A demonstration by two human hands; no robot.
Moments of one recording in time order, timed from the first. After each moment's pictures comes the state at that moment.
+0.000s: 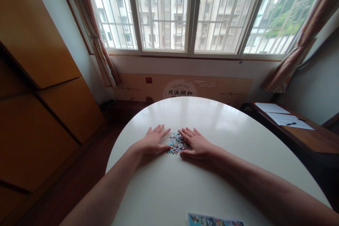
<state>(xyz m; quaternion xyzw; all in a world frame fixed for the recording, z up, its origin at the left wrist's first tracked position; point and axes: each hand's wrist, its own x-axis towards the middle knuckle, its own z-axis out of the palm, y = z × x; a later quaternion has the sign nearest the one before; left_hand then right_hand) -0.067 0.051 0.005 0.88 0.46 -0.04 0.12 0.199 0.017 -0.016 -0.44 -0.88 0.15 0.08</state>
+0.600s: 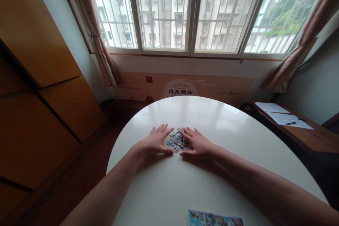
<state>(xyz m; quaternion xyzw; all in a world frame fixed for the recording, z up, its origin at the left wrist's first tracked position) -0.062 0.045 0.006 0.89 0.43 -0.02 0.13 0.200 0.008 -0.011 -0.44 -0.88 0.15 0.07</state>
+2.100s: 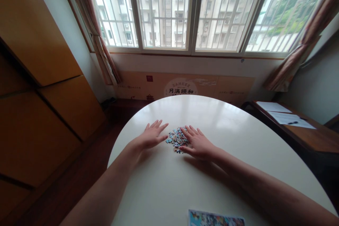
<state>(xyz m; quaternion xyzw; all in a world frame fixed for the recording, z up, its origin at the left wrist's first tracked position) -0.071 0.052 0.010 0.85 0.51 0.00 0.13 0.191 0.001 -0.010 -0.51 -0.84 0.15 0.08</state>
